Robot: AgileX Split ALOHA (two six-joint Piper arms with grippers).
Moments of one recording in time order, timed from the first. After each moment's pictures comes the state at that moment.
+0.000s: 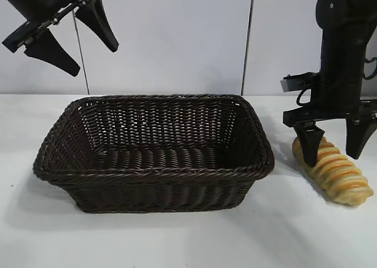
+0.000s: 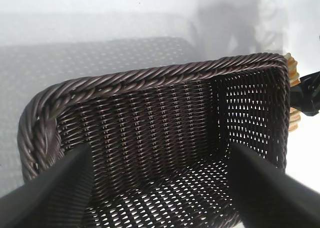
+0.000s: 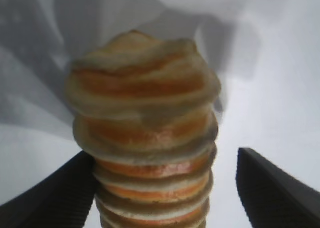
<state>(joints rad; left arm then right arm) -0.18 1.92 -1.61 -0.60 1.07 0.14 0.12 2.19 -1.59 -0.06 1.14 -0.04</state>
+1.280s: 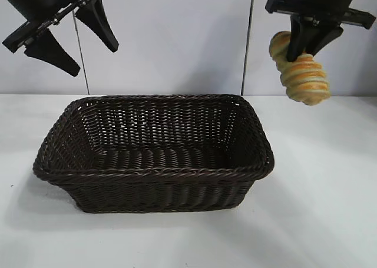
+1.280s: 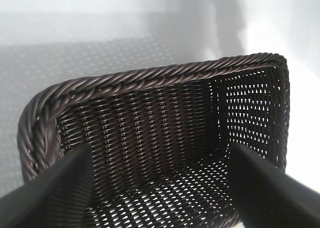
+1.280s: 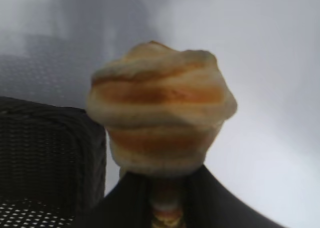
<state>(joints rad) -0.18 1.92 -1.61 -0.60 1.07 0.14 0.23 2.02 -1.90 0.28 1.23 -0.11</state>
